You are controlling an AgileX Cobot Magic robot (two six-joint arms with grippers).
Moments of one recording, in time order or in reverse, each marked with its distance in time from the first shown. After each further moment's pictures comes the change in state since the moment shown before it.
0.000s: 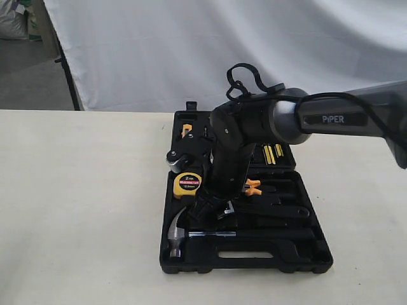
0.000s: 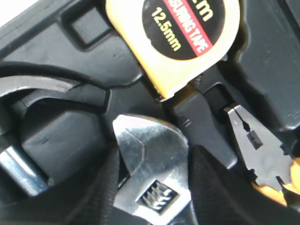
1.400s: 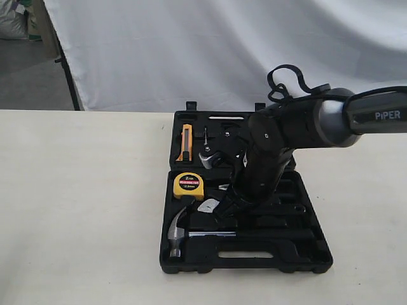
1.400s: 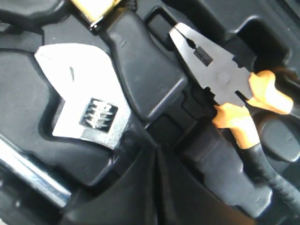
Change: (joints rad) left arm 0.000 0.000 0.000 0.000 0.000 0.000; right arm -0.083 -0.109 0.199 0.000 -0.114 0.117
